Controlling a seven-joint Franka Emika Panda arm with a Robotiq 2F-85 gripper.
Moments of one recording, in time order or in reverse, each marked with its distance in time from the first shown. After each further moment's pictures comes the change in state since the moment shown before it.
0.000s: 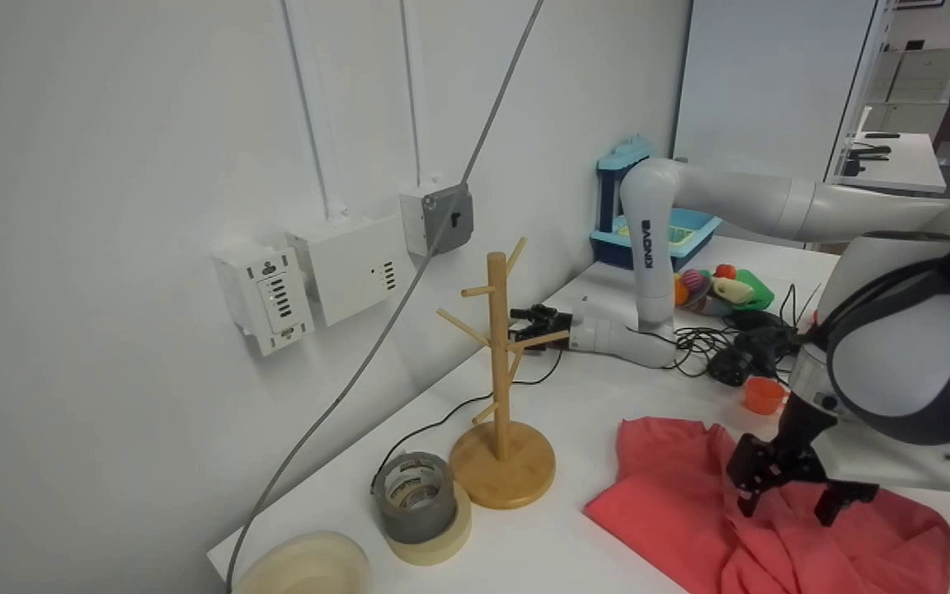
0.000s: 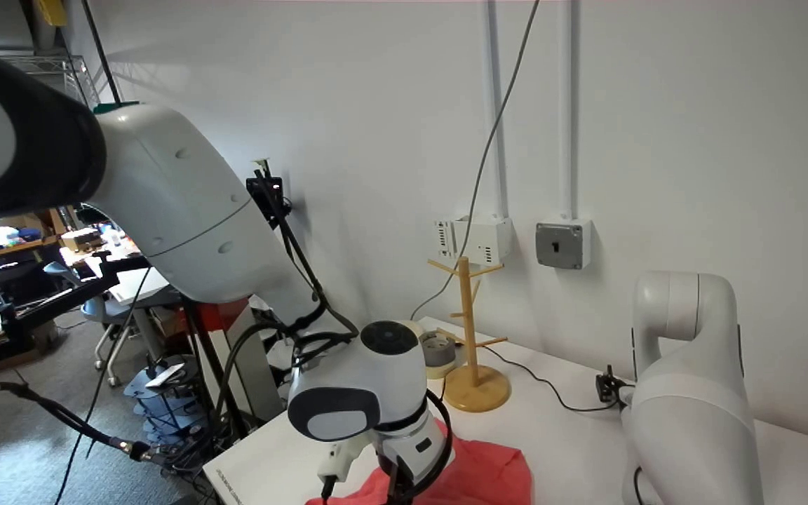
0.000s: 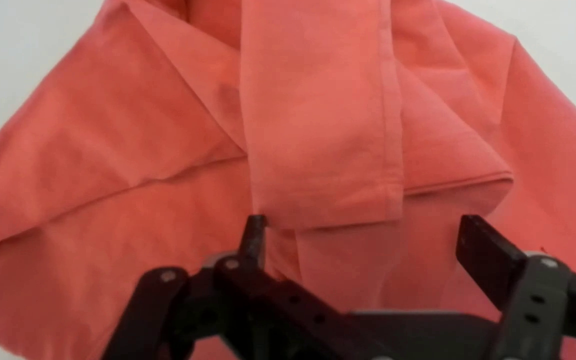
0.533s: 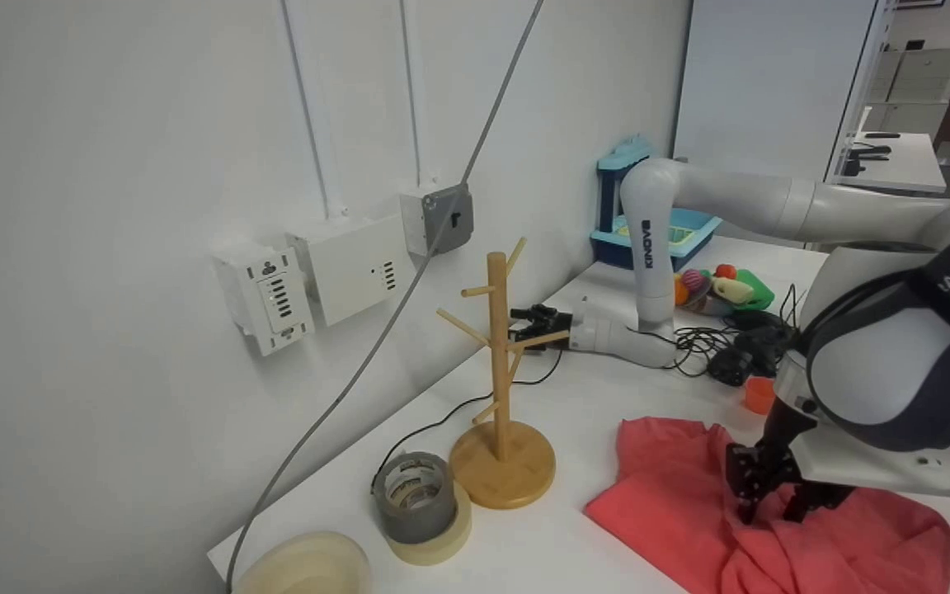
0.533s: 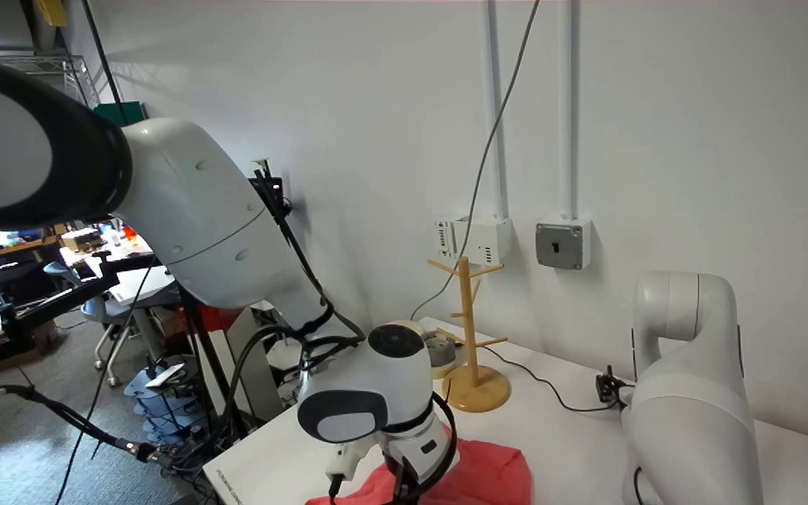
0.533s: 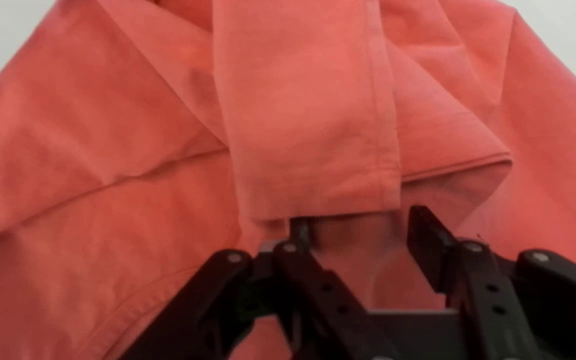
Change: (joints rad) arm 0.010 0.047 -0.006 0.044 -0.008 0.009 0.044
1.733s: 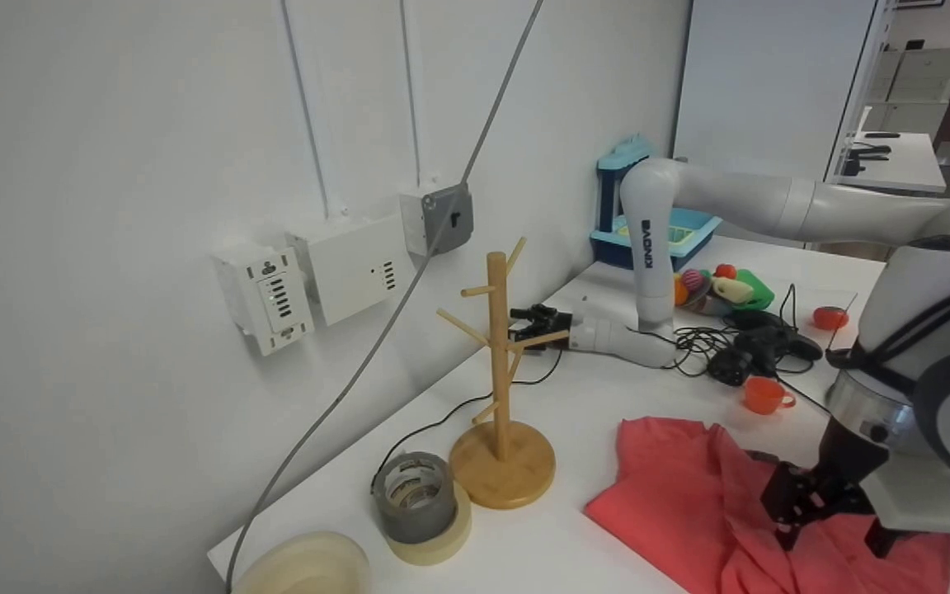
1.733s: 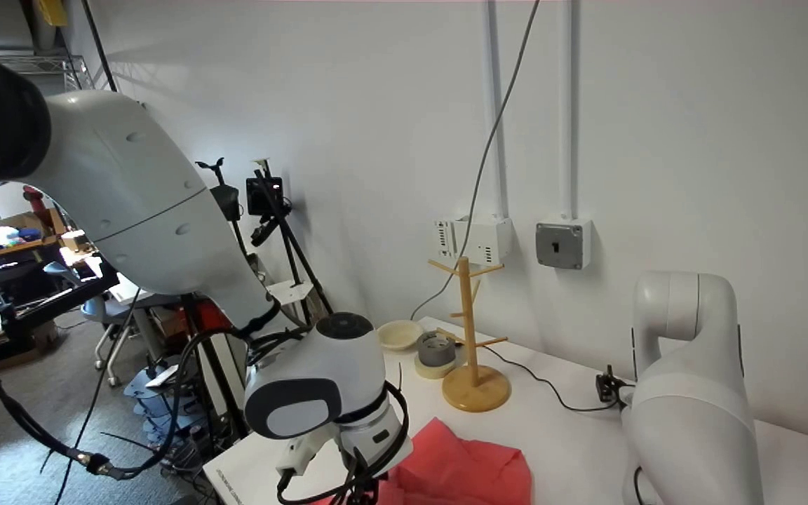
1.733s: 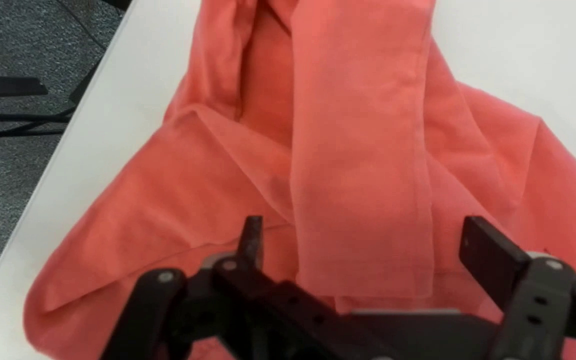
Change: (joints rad) arm 0.129 -0.162 -0.068 -0.201 -0.105 0.027 0.138
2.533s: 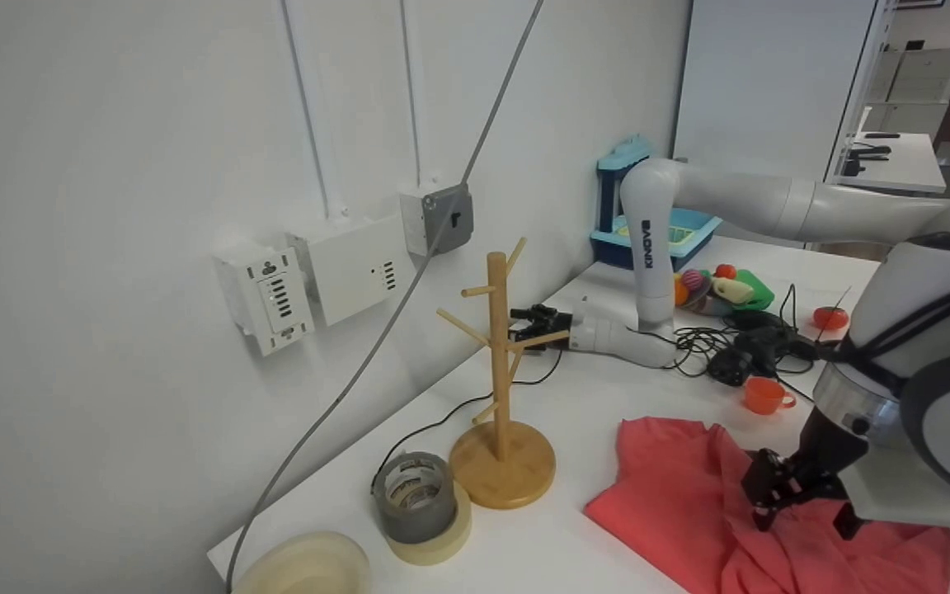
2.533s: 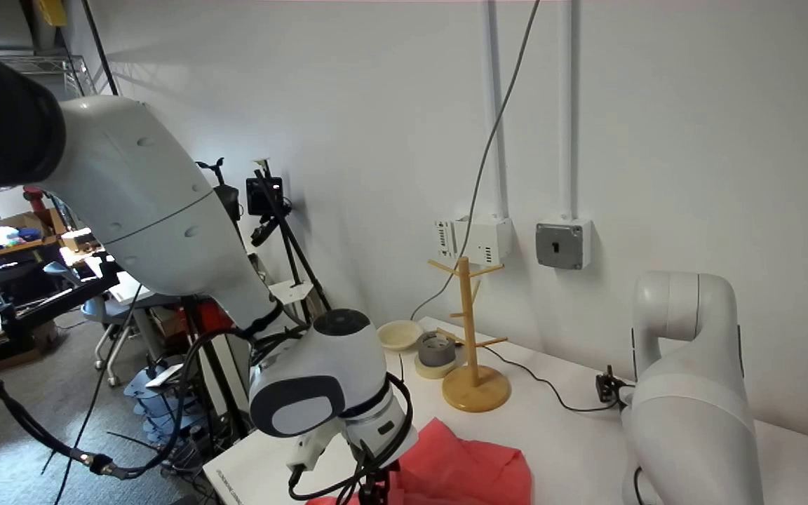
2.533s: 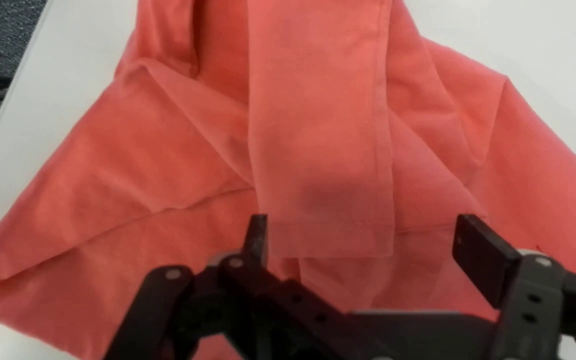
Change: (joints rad) arm 0.004 0.024 0.008 0.023 0.000 0.083 0.006
